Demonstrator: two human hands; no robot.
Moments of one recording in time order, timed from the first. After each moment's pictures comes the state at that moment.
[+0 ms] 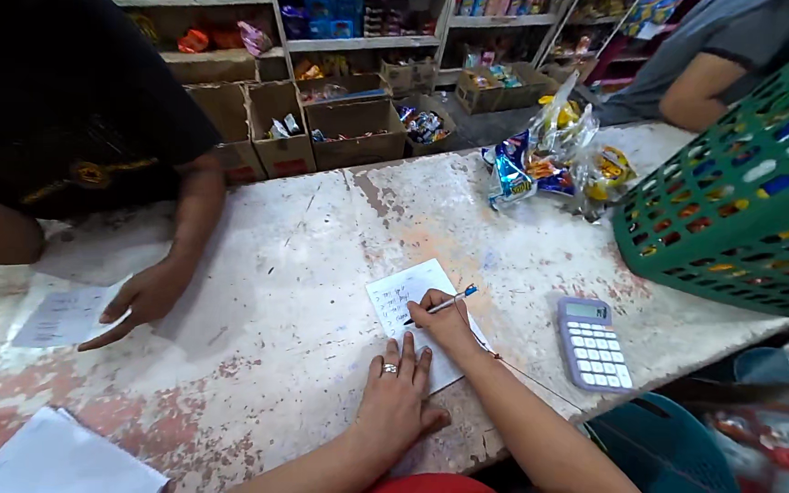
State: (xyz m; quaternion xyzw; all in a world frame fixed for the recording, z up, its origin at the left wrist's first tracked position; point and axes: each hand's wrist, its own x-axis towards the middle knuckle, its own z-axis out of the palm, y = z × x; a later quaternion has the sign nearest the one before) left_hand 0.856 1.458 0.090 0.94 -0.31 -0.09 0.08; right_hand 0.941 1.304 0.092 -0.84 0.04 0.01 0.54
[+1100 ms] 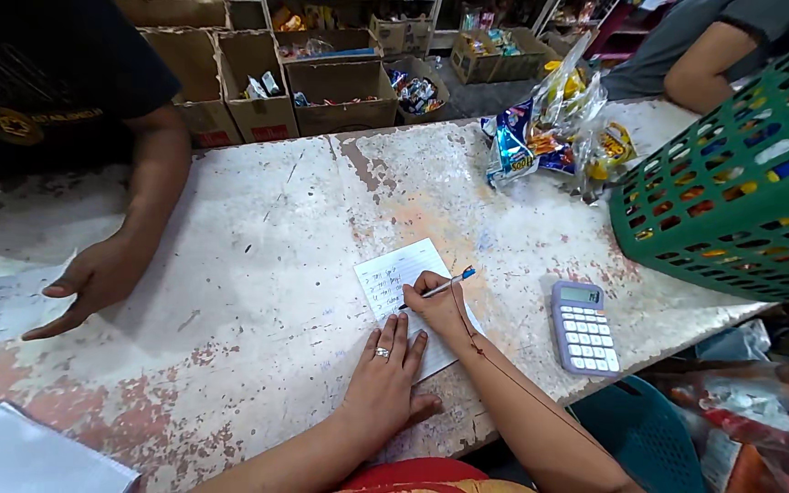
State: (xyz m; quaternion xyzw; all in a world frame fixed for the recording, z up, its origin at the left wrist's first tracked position) left_hand 0.861 1.462 0.074 0.93 -0.35 -0.04 0.13; right_hand 0.940 1.303 0.091 -0.86 0.03 -0.01 0.51
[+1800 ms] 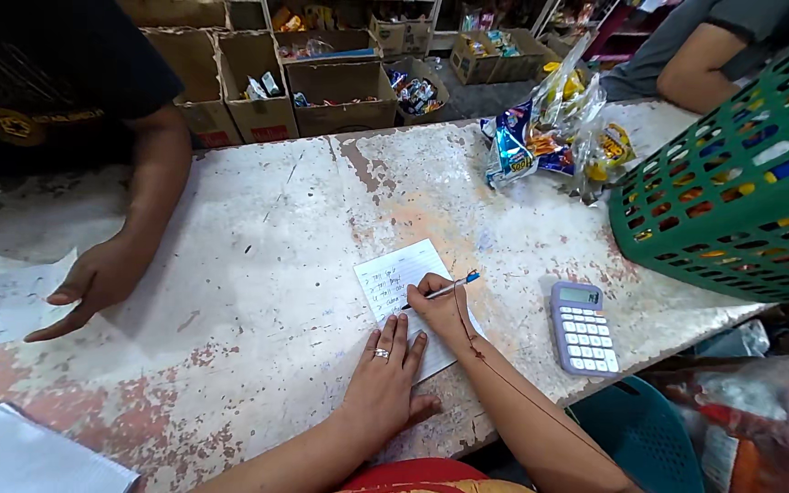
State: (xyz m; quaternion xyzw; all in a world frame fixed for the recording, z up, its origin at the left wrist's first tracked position) left_hand 0.862 1.463 0.075 0.93 -0.35 -0.05 0.13; right_hand 0.937 1.301 0.088 -0.86 0.04 -0.03 0.51
